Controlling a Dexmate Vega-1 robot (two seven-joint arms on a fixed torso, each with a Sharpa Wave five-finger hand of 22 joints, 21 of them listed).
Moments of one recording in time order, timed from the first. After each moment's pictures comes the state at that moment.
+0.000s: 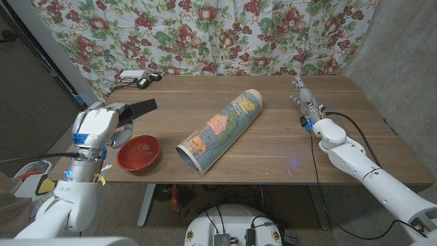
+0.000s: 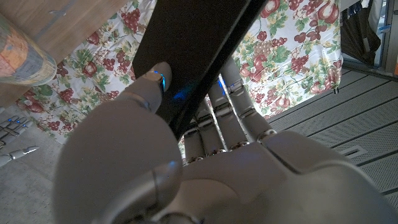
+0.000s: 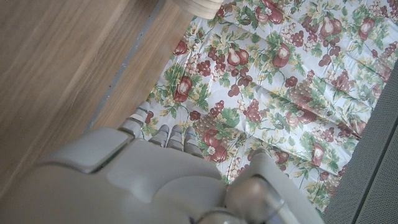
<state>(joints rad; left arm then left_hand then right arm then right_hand) 1.89 0.62 -0.27 -2.24 1.07 0.20 0.71 1.02 0.14 0.66 -0.20 0.22 0.80 -0.01 0.40 0.38 0.86 -0.10 0.48 0.54 0.91 -0.12 0.48 0.59 0.47 -0.05 1.31 0.23 -0.90 -0.64 -0.36 -1.48 0.46 0.19 -0.16 0.06 0.00 0.17 0.04 0.20 0.04 0.00 0.20 0.19 0.00 0.01 0.21 0.20 -0.08 -0.03 0.21 0.21 0.11 0.10 0.19 0.17</state>
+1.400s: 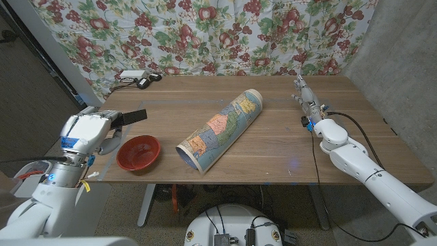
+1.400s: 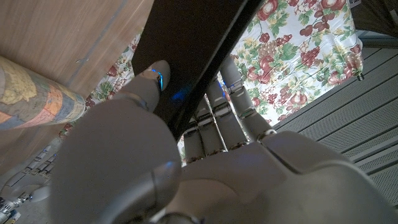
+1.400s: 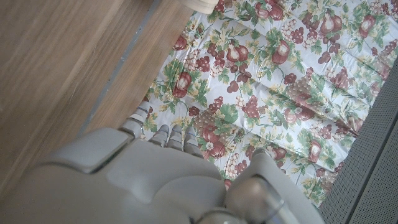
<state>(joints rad) 1.95 0.67 -0.41 -2.17 1.13 0.12 0.69 1.02 0.11 0.67 -0.21 0.27 0.83 -0.01 0.40 0.35 0.92 -0.08 0.46 0.52 0.93 -0.13 0.46 0.57 0.45 -0.04 1.32 0.18 -0.93 -0.66 -0.34 -1.53 0.45 0.17 -0.19 0.06 0.00 0.17 0.04 0.20 0.04 0.00 0.20 0.19 0.00 0.01 0.21 0.20 -0.08 -0.03 0.21 0.21 0.11 0.10 0.19 0.17</state>
